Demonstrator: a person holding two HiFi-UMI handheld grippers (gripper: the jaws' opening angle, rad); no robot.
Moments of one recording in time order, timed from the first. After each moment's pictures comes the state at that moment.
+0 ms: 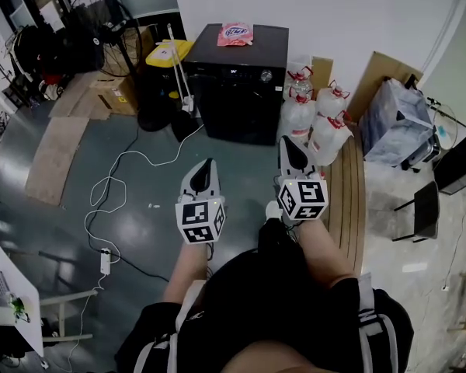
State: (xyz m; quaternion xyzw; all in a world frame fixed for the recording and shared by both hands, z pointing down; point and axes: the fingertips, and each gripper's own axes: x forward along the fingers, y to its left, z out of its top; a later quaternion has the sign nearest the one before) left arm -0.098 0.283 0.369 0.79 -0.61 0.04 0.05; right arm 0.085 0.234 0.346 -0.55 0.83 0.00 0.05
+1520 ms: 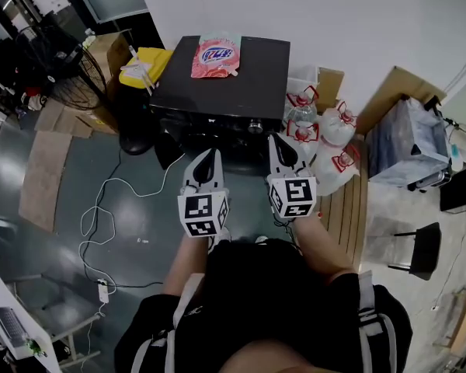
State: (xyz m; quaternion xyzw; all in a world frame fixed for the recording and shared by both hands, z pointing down) left arm 0.000 -0.180 0.388 0.80 -0.60 0.07 0.06; right arm 0.141 -0.221 0.392 -0.54 0.84 -0.01 0.00
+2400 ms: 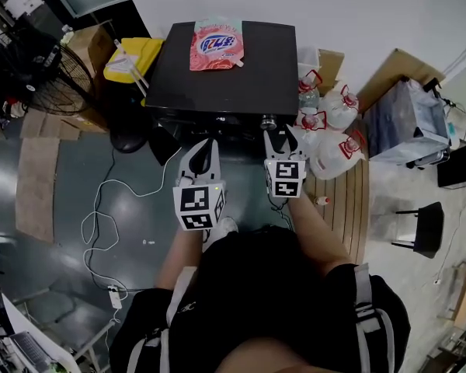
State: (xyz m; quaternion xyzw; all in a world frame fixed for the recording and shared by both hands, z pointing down) left arm -0.072 -0.261 0.420 0.83 -0.55 0.10 0.08; right arm 0.094 -0.316 0.514 -0.61 0.78 -0.05 -0.13
